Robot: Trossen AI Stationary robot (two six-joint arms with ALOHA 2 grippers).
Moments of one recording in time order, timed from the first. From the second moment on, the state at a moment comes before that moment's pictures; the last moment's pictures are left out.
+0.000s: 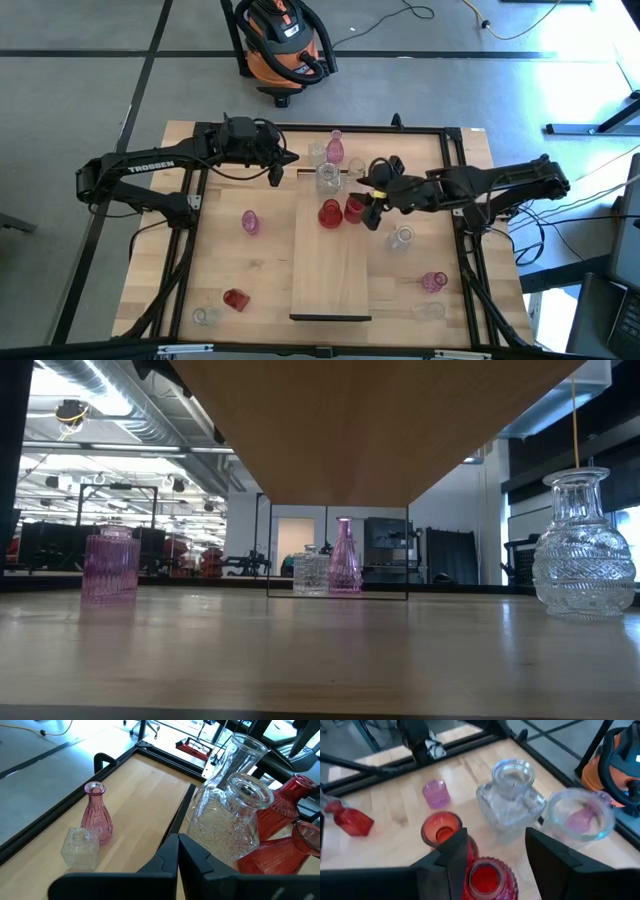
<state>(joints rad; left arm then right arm) 0.36 1.17 0.96 -0.22 0.09 -0.25 0.22 1.36 1.39 -0.70 0.49 0.46</state>
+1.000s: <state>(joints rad) 0.36 1.17 0.96 -0.23 0.09 -0.22 0.79 1.24 1.41 -1.57 0.23 1.87</state>
